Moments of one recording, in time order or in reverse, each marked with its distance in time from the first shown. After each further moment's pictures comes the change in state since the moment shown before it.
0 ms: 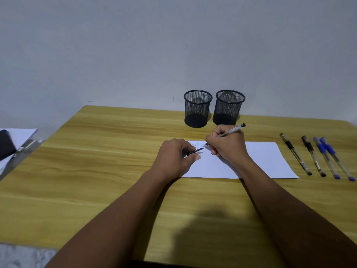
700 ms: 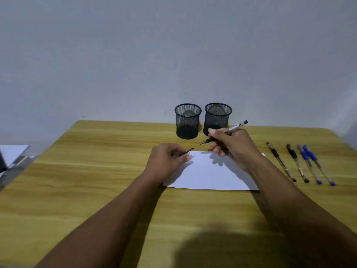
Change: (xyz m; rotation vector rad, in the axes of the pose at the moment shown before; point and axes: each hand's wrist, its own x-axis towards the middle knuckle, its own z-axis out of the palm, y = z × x) left_hand 0.018 0.008 -0.013 -0.160 -0.019 -0.051; right_hand -0.005 -0.057 -0.044 0.109 -0.138 0.162
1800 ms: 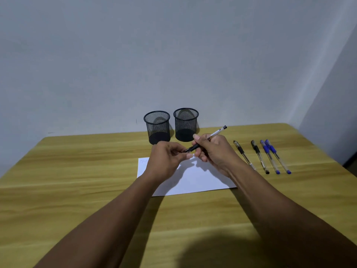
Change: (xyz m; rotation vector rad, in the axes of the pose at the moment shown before) left_hand 0.018 0.058 0.057 -0.161 -0.070 0.066; right_hand -0.014 0.009 -0.039 0.063 0.006 -0.016
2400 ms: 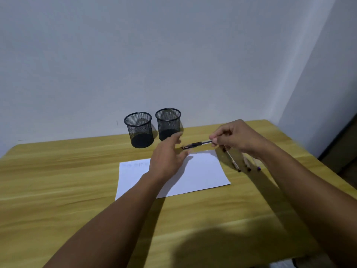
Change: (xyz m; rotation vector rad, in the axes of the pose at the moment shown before) left_hand 0.021 0.009 0.051 0.365 -0.008 0.083; right_hand -0.012 -0.048 -0.106 -0.594 0.034 -0.011
